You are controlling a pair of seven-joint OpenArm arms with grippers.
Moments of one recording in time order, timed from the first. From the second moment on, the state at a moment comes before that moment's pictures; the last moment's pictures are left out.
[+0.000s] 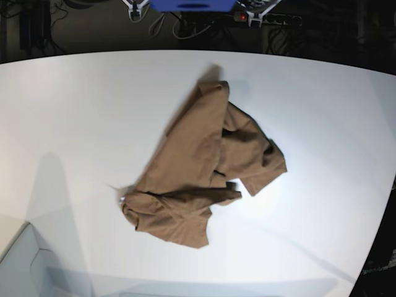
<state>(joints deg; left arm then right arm) 6.3 -0.9 4.3 6.9 -2.2 0.0 -0.2 -14.7 0.0 2.1 17.4 -0.6 -0.2 -2.6</state>
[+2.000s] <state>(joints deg) 42.2 -21.1 2.1 115.9 -35.2 0.5 17.9 -29.2 4.3 -25.0 116.6 -1.0 0.0 -25.9</state>
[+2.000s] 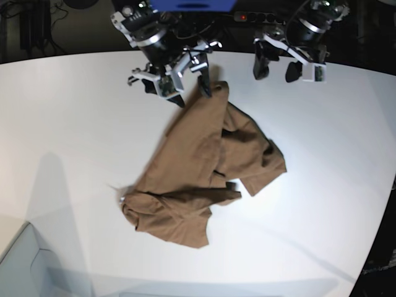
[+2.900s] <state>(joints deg) 44.4 -20.9 -17.3 115.9 -41.9 0.5 18.4 18.3 -2.6 -24.0 69.6 -0.9 0.1 -21.9</state>
